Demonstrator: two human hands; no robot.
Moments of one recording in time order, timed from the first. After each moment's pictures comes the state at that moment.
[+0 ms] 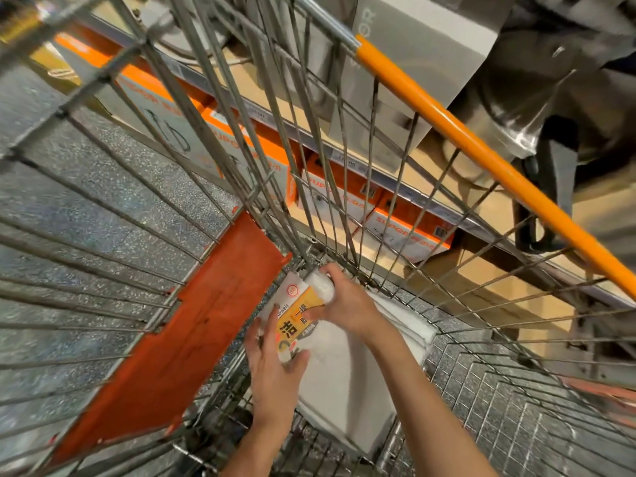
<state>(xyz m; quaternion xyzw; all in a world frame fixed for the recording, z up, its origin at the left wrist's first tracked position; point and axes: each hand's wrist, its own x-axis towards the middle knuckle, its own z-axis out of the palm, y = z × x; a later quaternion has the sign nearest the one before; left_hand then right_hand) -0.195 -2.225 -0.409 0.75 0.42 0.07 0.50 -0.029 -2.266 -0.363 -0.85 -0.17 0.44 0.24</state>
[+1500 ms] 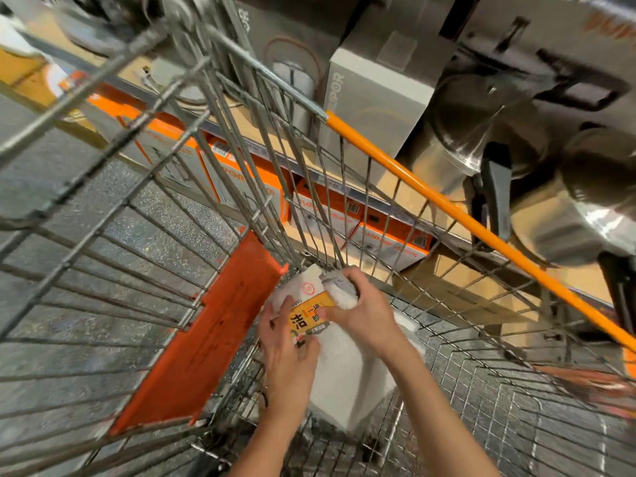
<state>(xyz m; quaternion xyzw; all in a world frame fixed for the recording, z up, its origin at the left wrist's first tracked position) -0.175 -2.222 -0.336 0.75 0.37 0.11 0.53 -0.055 -2.295 -0.277 -0.86 -0.10 0.33 0.38</state>
